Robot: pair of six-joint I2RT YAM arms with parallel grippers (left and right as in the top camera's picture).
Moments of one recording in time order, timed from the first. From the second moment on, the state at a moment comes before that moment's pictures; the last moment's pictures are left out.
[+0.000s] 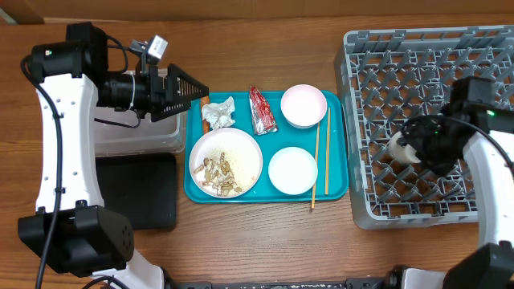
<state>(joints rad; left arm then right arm) 0.14 1.80 1.86 -1.57 1.05 0.16 -0.22 1.49 1.23 -1.13 -0.14 0.46</state>
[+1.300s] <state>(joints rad) -0.56 2.13 1.87 -1.40 0.07 -0.25 0.00 1.33 1.43 -1.22 -0.31 0.39</state>
